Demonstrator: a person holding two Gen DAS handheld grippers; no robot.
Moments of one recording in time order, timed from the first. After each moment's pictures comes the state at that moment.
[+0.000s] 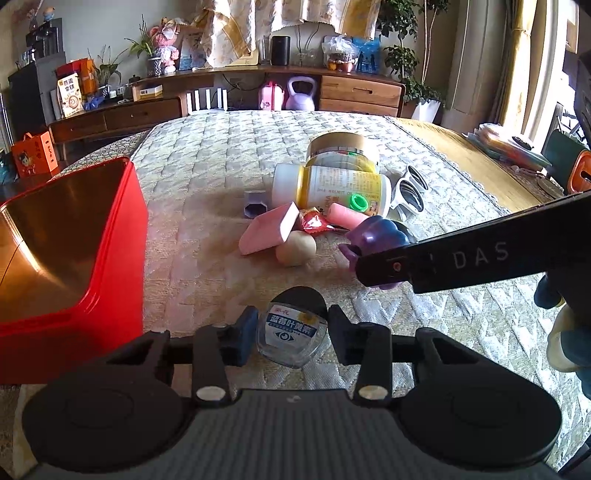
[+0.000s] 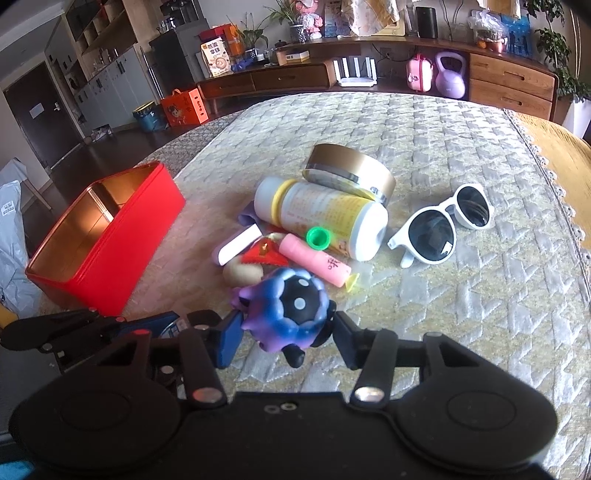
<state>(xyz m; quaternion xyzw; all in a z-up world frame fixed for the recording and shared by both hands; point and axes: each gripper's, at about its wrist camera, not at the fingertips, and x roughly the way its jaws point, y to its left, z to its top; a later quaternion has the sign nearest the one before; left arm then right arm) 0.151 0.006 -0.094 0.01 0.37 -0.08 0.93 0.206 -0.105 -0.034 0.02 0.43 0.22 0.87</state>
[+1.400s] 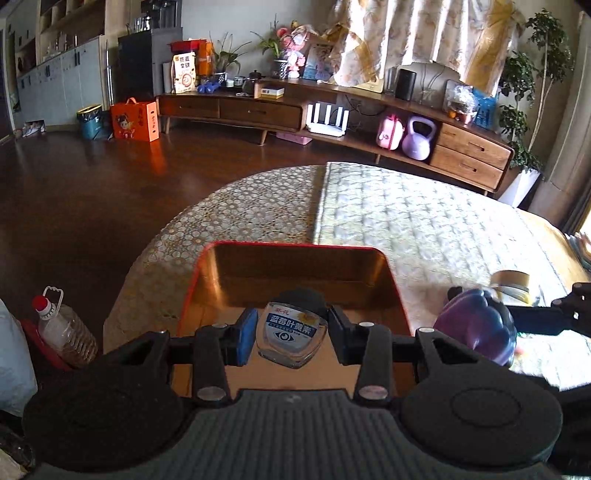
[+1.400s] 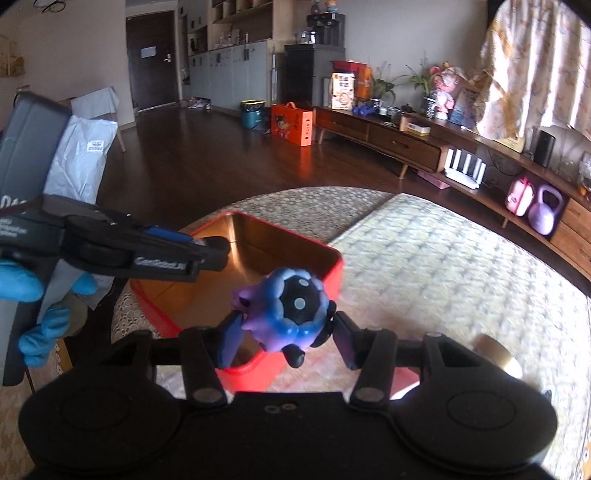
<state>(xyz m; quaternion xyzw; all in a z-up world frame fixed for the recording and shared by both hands) 0.181 0.189 -0.009 -0.07 0.36 0.07 0.93 0.191 0.053 0.047 -0.15 0.33 0.37 0.86</state>
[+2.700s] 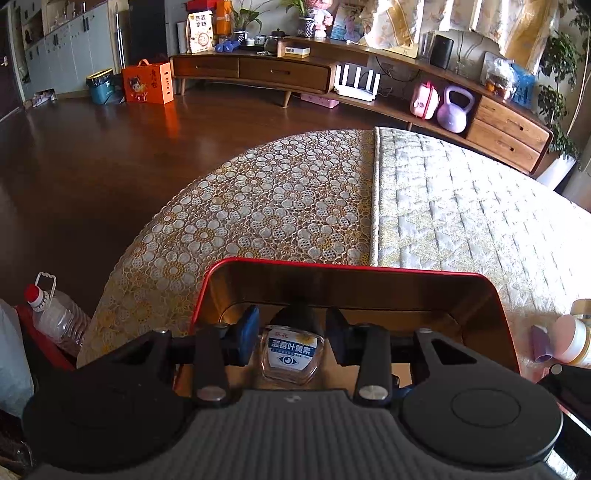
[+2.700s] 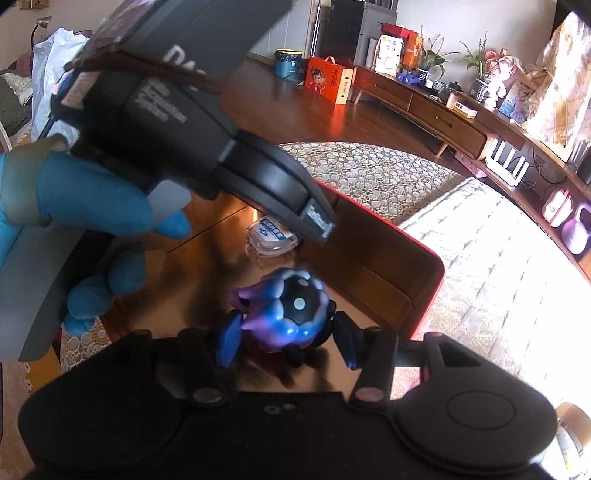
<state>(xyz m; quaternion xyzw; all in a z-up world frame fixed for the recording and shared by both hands) 0.277 0.230 -0.065 -0.08 0.42 0.10 0.90 0.235 0.148 -0.023 -0.22 0.37 0.38 0.82</state>
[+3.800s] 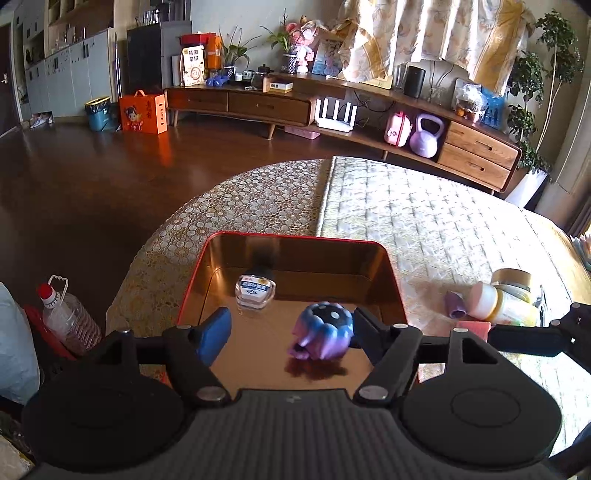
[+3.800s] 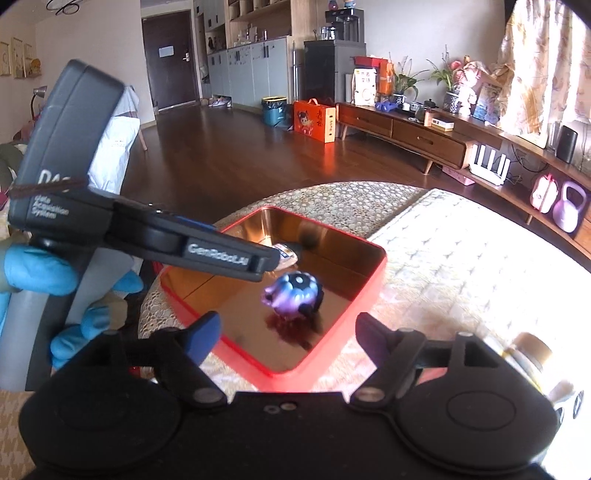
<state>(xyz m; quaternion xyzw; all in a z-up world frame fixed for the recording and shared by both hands) 0.171 0.177 -0.006 -0.08 0.37 0.08 0.92 0.181 0.058 0.043 -0.12 0.34 0.39 0.85</state>
